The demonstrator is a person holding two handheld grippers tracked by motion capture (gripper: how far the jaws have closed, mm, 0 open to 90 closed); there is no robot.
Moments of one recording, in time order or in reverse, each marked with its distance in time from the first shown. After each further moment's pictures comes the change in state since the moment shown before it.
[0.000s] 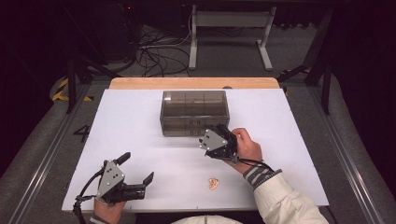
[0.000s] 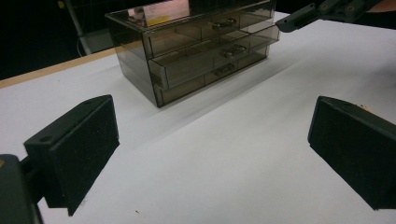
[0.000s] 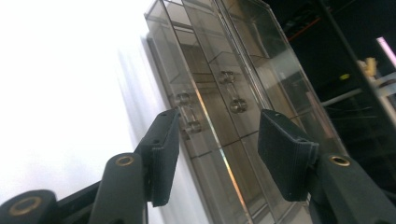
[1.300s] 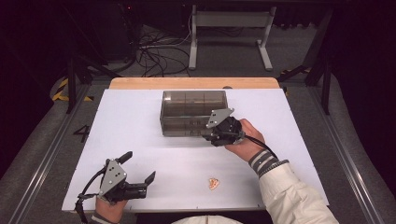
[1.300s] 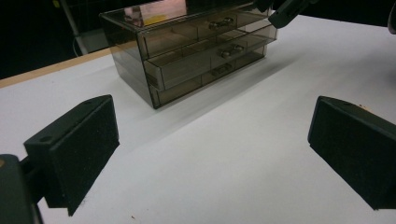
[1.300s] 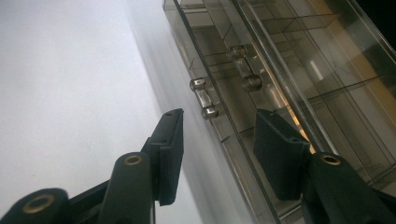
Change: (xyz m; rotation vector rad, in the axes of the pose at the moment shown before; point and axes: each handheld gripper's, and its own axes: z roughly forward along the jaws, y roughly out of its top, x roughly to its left) left arm 0.000 0.001 0.005 0.005 -0.014 0.006; right arm -0.052 -0.007 0.019 0.081 0.328 0.203
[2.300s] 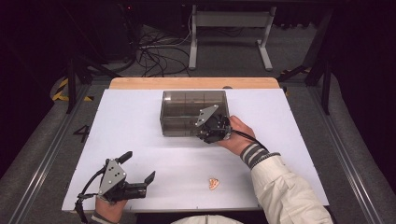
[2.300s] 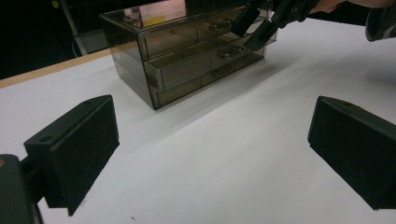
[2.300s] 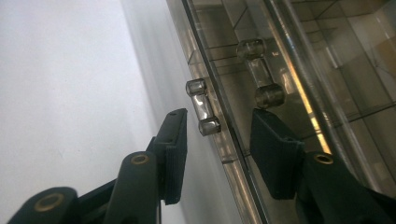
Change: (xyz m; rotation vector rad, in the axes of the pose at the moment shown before) left arm 0.001 0.000 0.000 -0.003 -0.005 -0.005; right arm -0.008 0.011 0.040 0.097 0.047 -0.045
